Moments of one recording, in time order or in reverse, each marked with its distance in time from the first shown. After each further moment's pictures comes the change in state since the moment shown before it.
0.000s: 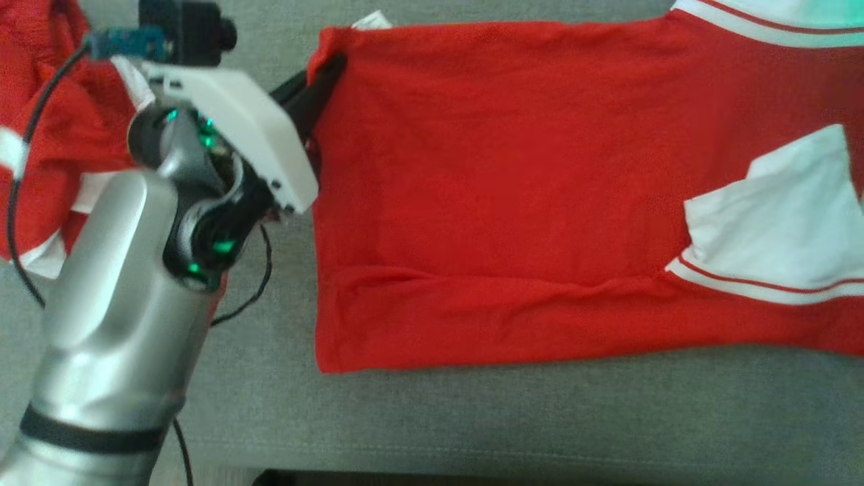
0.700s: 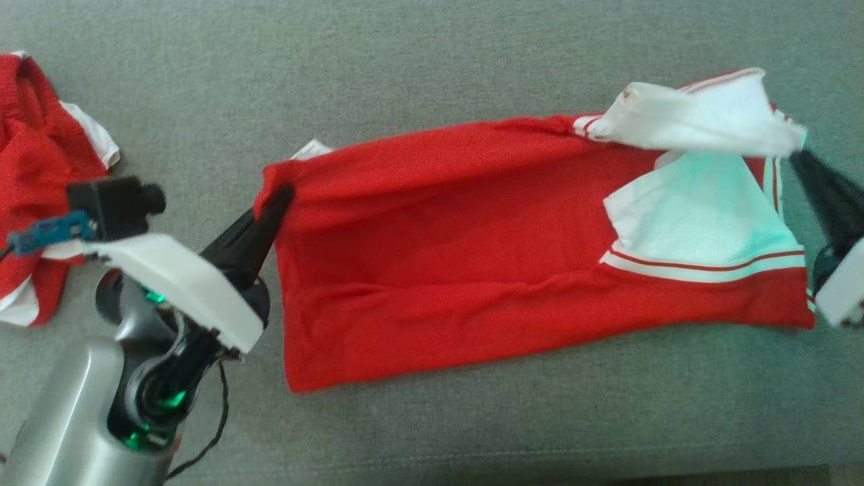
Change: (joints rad) left arm 0.446 0.101 0.128 -0.332 -0.113 0.061 -0.076; right arm 0.762 0.018 -0.101 -0.669 0.151 0.000 0.226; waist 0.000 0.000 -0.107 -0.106
